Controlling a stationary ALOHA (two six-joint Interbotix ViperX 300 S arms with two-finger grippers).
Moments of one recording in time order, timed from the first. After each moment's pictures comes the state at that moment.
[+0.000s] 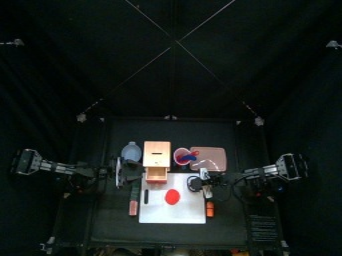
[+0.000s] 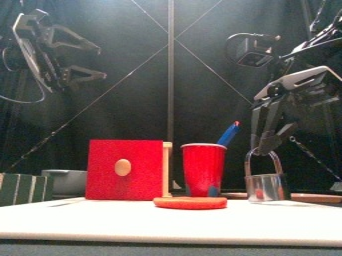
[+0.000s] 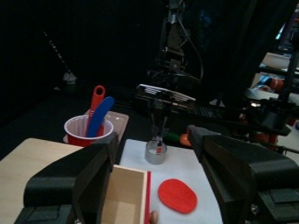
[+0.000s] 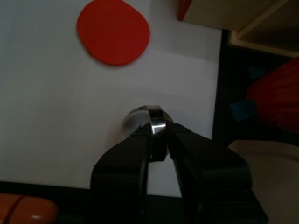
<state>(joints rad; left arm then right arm) 0.03 -0.57 1.28 -0.28 -0.76 -0.02 0.04 -0.28 0.92 -0.17 0.21 0.01</state>
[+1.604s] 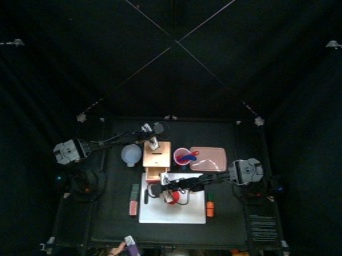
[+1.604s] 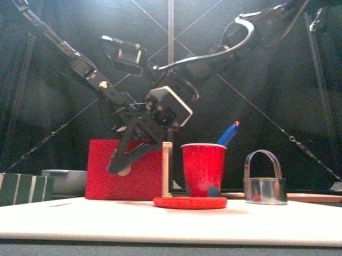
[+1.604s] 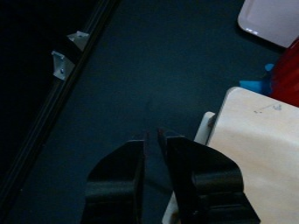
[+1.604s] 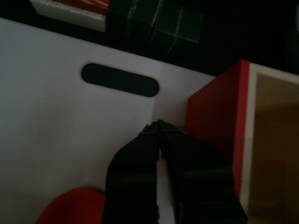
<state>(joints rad) 0.56 0.10 0.47 0.16 0.22 0.01 -0.01 0.37 0.27 -0.28 0.13 0.00</state>
